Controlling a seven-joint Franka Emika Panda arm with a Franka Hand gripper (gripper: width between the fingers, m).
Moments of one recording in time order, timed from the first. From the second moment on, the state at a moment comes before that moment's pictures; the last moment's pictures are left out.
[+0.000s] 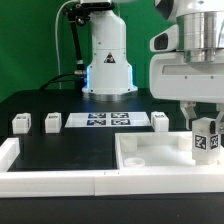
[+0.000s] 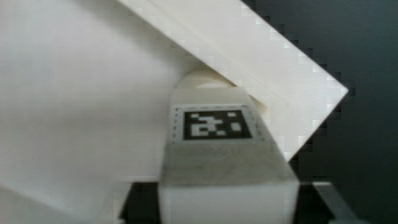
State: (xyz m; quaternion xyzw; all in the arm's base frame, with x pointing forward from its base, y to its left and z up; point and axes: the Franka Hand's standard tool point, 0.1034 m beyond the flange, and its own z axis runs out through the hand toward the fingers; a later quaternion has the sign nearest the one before) arm 0.622 0.115 0.077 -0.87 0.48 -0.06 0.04
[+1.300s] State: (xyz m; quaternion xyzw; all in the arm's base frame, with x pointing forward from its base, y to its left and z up) arm 0.619 0.122 0.076 -0.92 0.38 -0.05 0.04
